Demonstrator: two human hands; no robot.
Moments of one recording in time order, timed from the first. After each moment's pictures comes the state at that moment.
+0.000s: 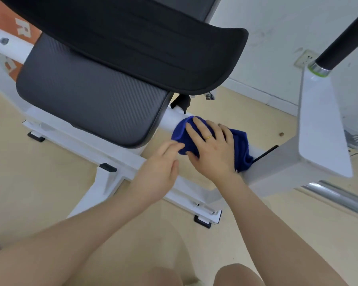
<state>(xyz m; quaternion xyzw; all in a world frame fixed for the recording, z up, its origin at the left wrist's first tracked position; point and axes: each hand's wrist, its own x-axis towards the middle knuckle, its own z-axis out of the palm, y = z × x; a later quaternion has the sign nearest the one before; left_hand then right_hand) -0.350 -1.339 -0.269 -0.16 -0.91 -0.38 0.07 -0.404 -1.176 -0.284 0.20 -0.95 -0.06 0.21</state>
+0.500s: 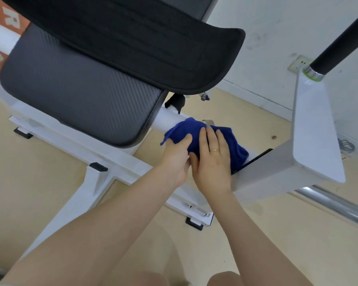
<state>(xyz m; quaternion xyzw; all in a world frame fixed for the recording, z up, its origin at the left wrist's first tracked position) -0.388 -1.274 -0.256 0.24 -0.40 -0.87 -0.15 -0.380 -1.178 -0.288 0.07 -0.98 0.03 0.20</state>
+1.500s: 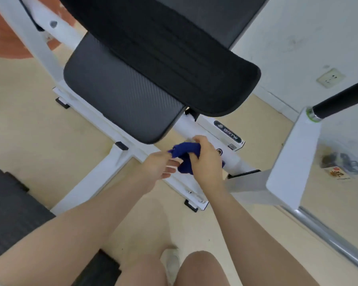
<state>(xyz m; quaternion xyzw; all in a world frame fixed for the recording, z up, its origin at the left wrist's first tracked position) -0.341 -1.343 -0.202 0.31 -0.59 -0.70 -0.25 -0.372 -1.216 -0.187 0.04 -0.94 0.32 -0.10</state>
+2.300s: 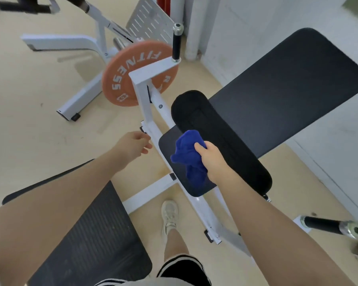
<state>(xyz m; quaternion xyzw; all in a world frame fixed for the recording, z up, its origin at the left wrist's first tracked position) -0.355 -1.576 0.096 0.43 -0.70 -0.57 -0.08 -0.465 -1.393 0.071 -0.02 -0.78 0.49 -0.38</state>
